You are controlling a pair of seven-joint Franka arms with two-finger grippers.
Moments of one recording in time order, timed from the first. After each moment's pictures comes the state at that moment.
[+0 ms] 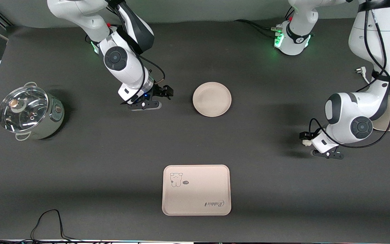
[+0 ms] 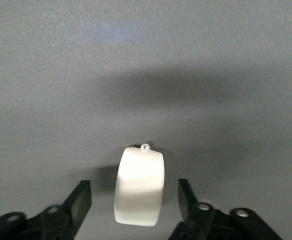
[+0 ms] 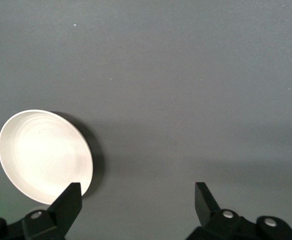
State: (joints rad) left arm 0.03 0.50 -0.03 -2.00 0.01 2.34 0.14; right arm 0.21 0.12 0.43 -2.13 0.18 2.24 0.54
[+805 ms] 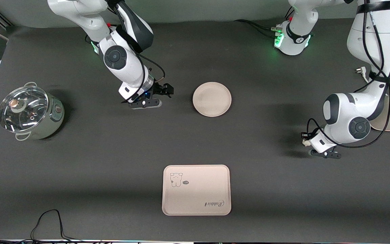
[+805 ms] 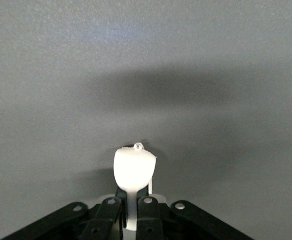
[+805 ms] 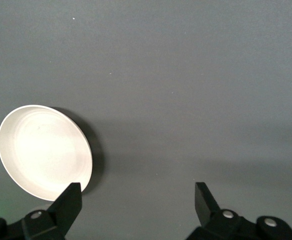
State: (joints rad) left arm 0.02 0.50 -0.03 -2.00 -0.02 2.34 0.14; right arm 0.07 0.12 0.57 -2.16 0.18 2.25 0.54
